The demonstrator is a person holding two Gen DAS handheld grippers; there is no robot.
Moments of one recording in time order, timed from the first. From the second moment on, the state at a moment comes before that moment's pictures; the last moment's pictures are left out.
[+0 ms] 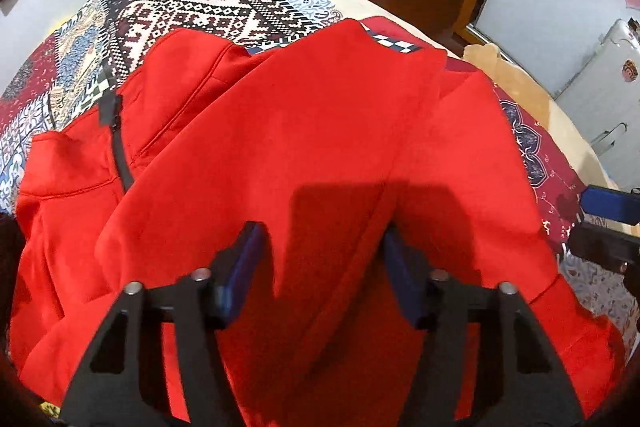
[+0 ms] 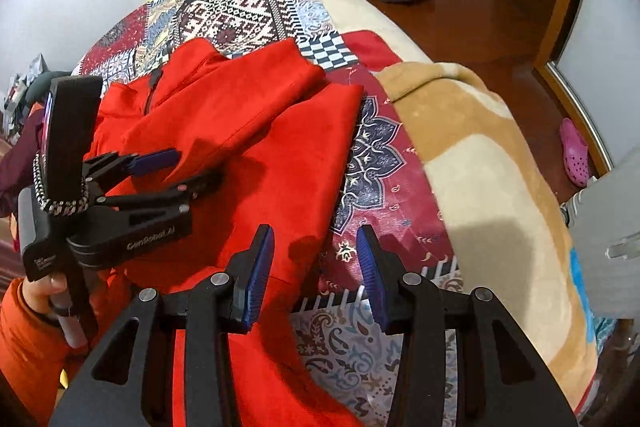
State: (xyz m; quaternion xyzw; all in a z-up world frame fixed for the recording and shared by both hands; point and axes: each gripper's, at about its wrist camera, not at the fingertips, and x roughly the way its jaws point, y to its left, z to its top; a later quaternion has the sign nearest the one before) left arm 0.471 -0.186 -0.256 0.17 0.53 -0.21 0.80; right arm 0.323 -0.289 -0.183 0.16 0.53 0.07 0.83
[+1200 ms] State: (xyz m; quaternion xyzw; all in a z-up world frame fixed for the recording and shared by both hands) left arm 0.360 0.084 -0.205 -0.02 0.51 -0.03 0.86; right arm 0.329 -0.215 -0.210 0.04 0.57 0.09 0.82
